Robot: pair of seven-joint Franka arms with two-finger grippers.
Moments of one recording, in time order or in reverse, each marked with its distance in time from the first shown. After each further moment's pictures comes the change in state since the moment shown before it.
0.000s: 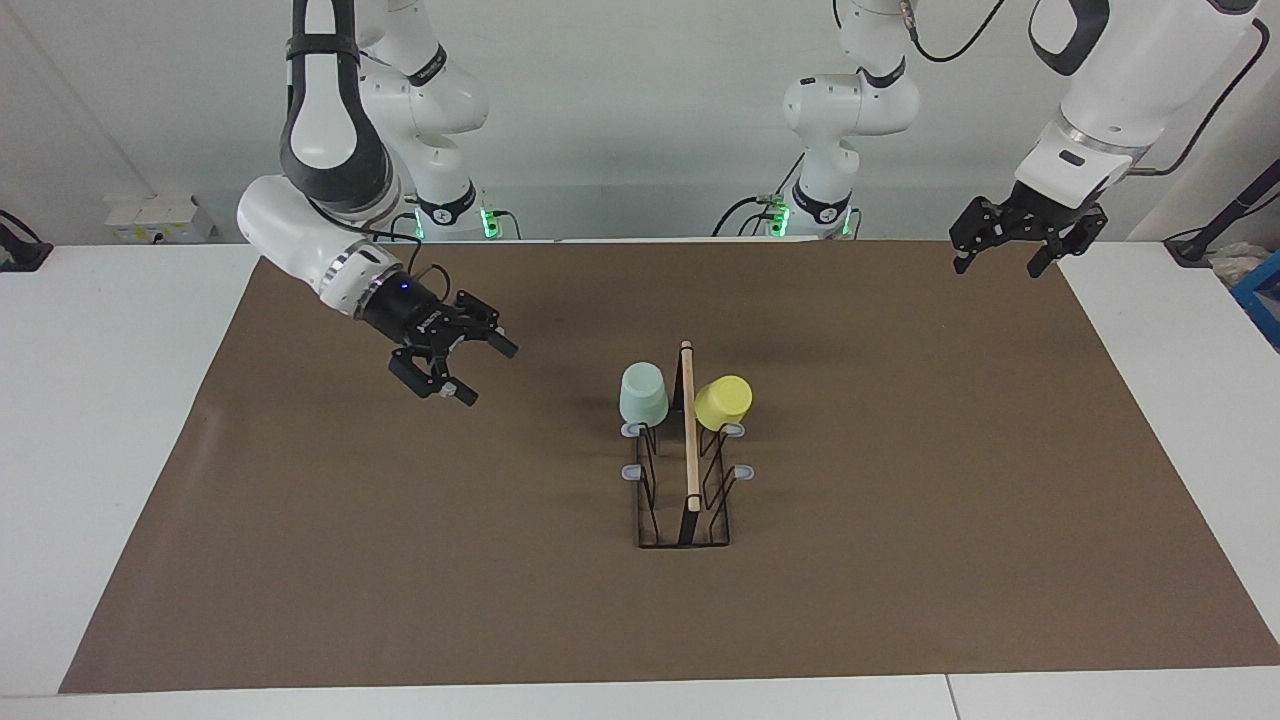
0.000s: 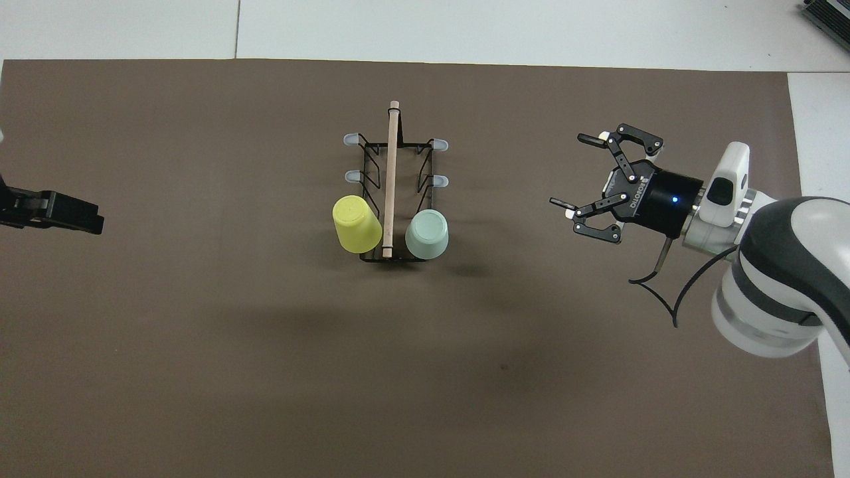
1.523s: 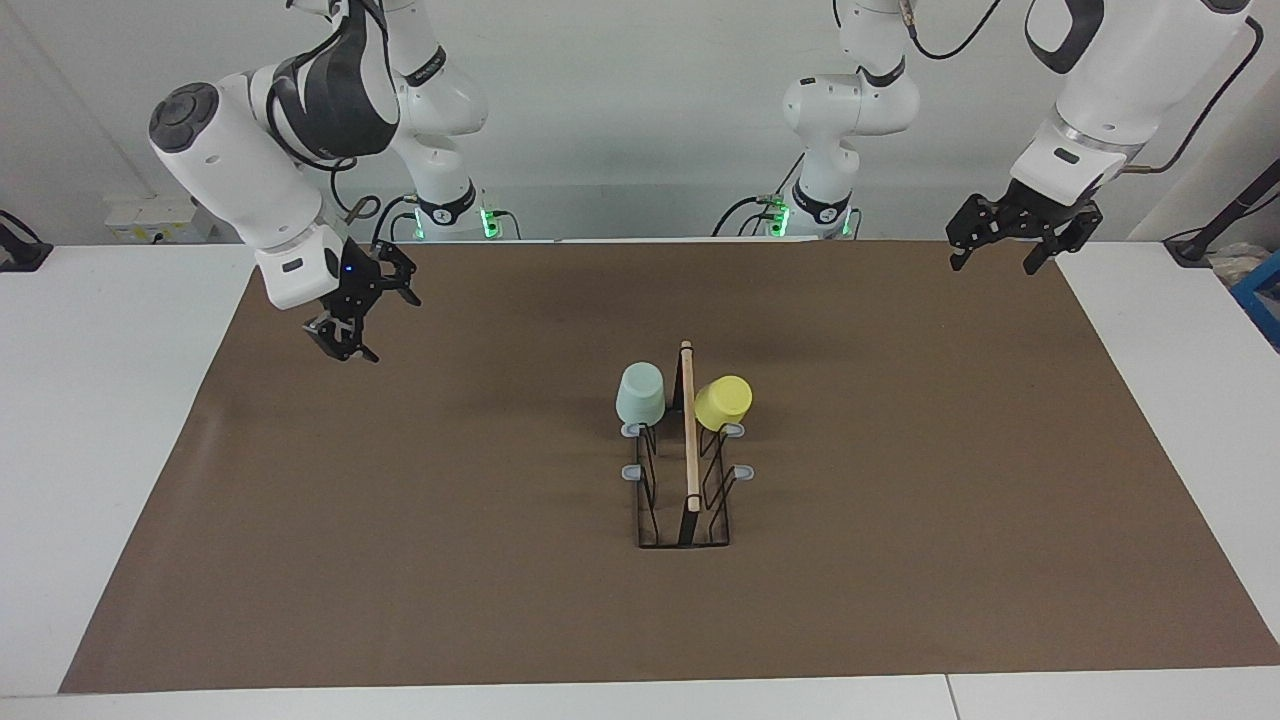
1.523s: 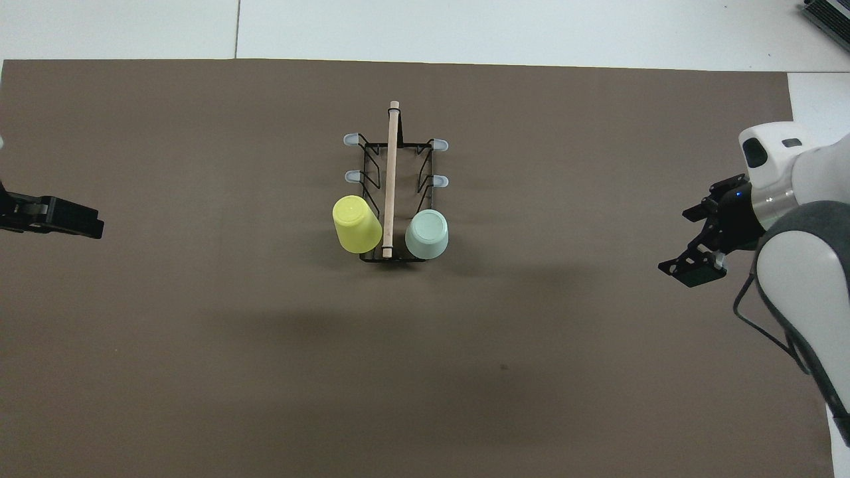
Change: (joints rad) left arm 0.007 -0.013 -0.006 -0.011 0.000 0.002 0.000; right arm -0.101 -0.006 -0.001 0.265 -1.267 -0.584 1.206
